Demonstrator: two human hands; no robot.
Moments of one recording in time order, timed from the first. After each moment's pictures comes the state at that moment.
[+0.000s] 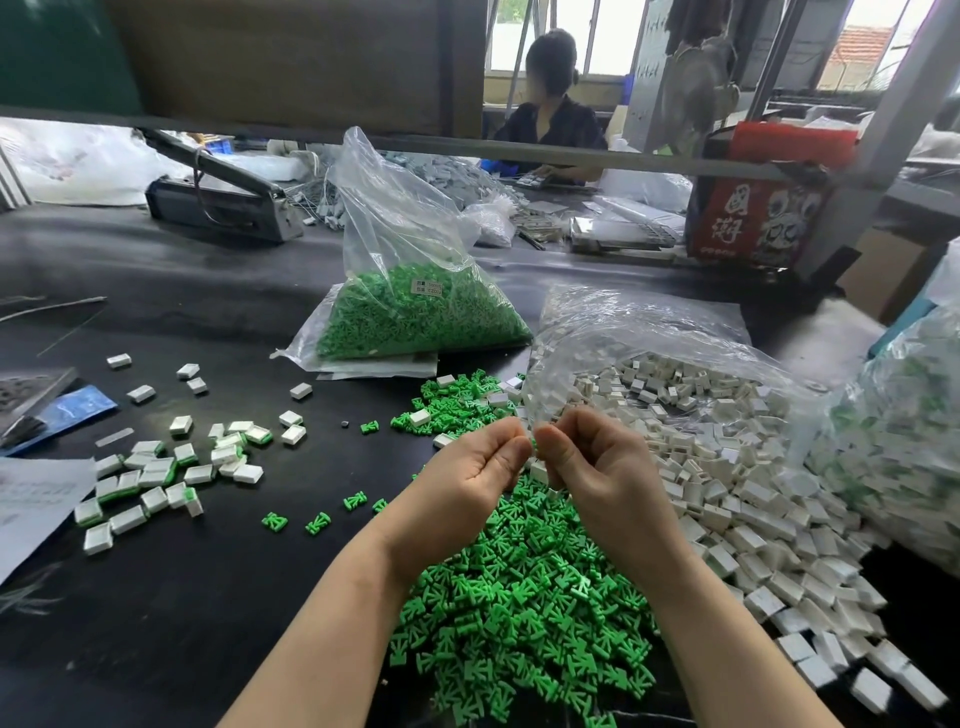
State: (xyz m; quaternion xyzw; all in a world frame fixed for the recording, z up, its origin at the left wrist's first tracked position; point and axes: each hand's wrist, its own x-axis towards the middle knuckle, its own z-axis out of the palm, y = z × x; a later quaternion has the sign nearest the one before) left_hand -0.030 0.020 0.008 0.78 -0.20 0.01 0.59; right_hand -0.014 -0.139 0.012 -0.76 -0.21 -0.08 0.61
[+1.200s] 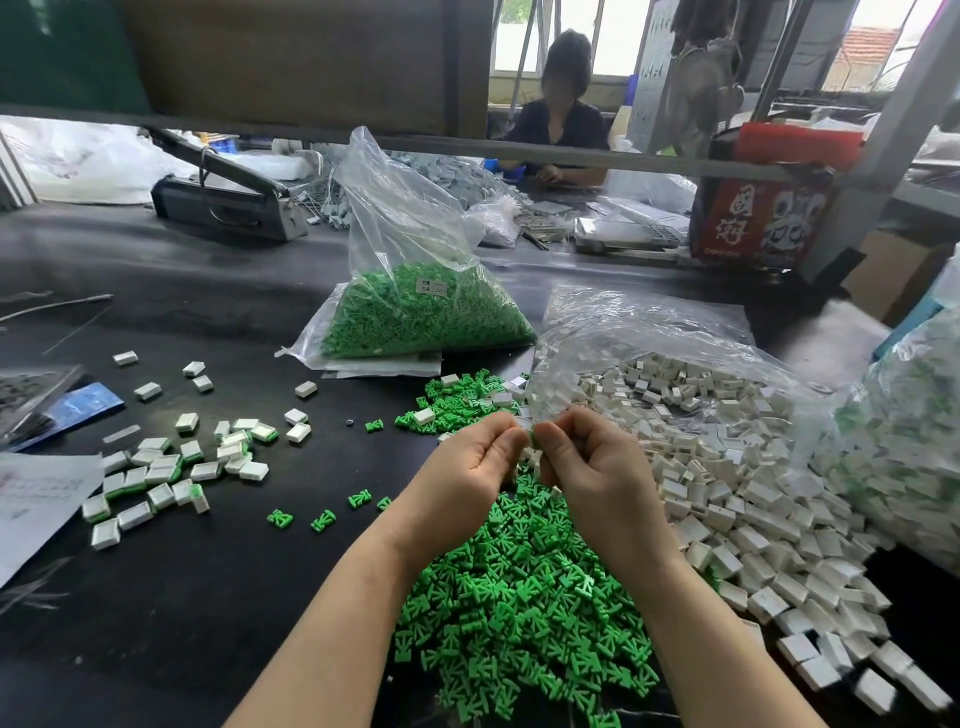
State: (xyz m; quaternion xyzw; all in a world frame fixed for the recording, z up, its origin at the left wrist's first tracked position) left_hand -0.026 0.021 0.007 0.79 -0.15 0.03 0.59; right_hand -0.014 -0.131 0.010 -0.78 -0.17 -0.09 0.59
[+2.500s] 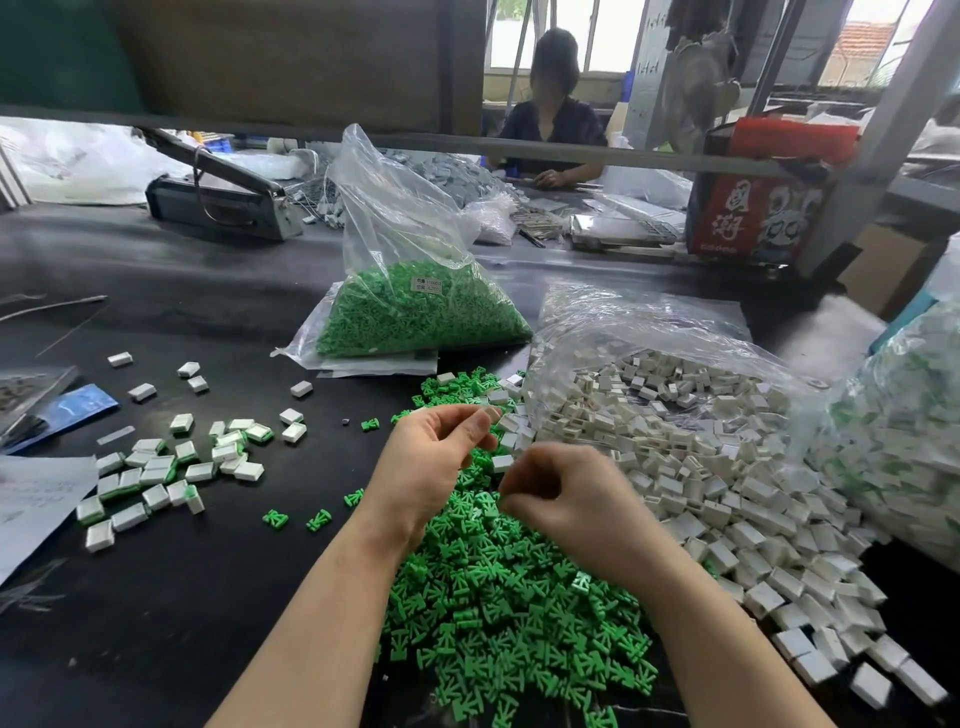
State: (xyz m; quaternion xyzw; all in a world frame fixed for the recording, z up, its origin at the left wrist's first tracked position) left_hand -0.014 0.030 0.003 0.71 0.04 0.08 0.70; right_hand -0.024 -0.136 0.019 -0.88 -0.22 0.05 0.42
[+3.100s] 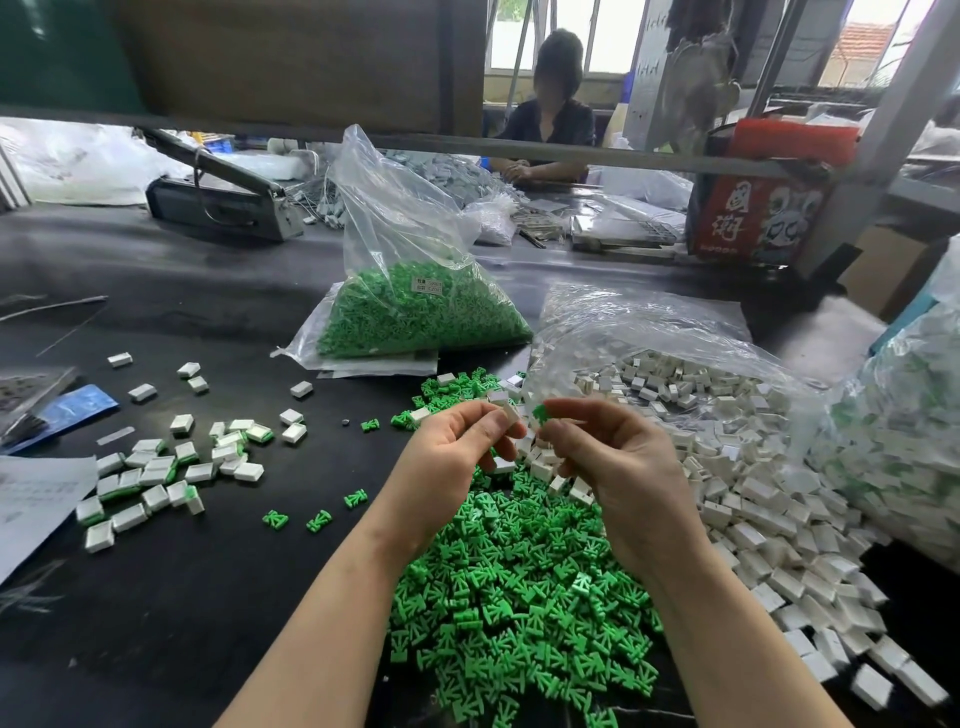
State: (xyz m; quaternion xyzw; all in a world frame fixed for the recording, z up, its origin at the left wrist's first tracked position) left_hand -0.020 0.024 0.008 0.72 -0.08 0.06 0.69; right_hand -0.020 -0.143 0.025 -0.63 -0.10 0.01 0.77
